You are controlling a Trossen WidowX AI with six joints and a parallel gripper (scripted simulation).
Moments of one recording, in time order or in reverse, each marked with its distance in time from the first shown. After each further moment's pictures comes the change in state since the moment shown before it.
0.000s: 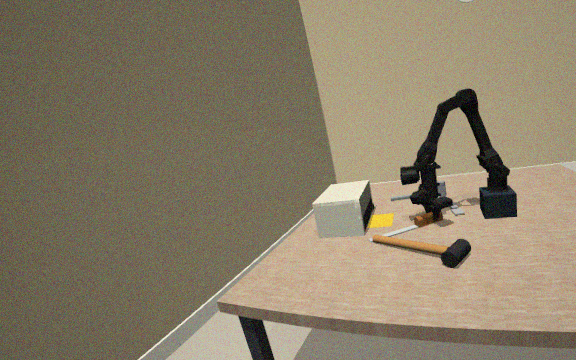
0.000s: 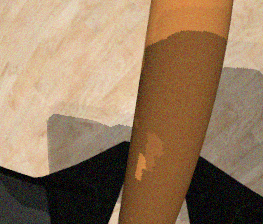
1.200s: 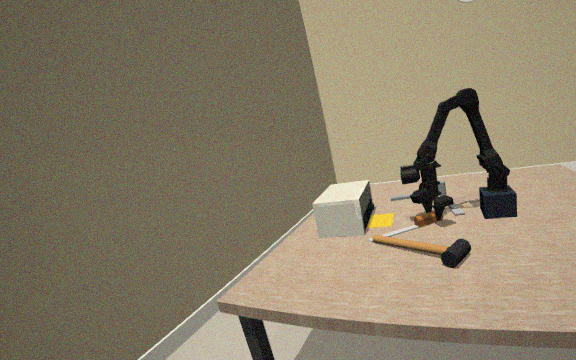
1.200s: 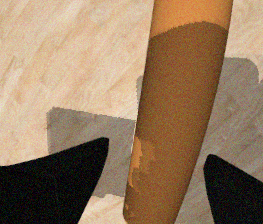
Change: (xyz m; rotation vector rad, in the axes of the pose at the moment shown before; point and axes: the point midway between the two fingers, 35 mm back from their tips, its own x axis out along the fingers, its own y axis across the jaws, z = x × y) arm -0.004 0.001 -0.003 0.006 0.014 0.006
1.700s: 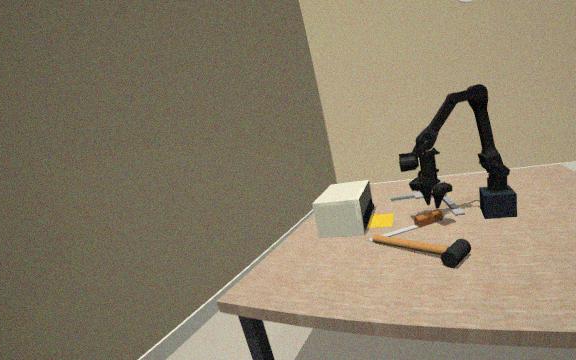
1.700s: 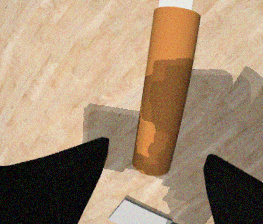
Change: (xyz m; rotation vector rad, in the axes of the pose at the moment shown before) arm -0.048 0.000 -0.002 0.006 0.000 0.000
